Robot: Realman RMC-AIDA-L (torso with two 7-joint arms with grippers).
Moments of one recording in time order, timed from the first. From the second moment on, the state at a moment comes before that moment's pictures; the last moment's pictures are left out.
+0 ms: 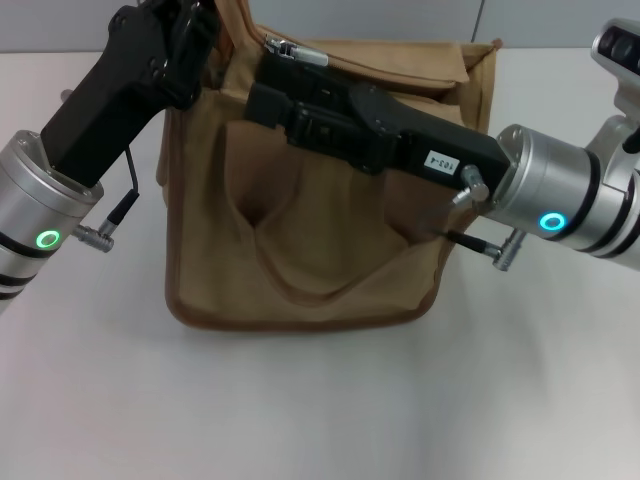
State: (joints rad) left arm -0.64 -2.08 0.28 0.02 1.61 1.87 -0.87; right arm 0.85 2.09 -0.23 0.02 -2.01 -1.70 1.20
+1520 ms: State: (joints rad) left arm -0.65 -2.08 0.28 0.01 1.61 1.87 -0.87; right arm 0.79 2.09 -0.21 0.00 -2.01 -1.73 1.22
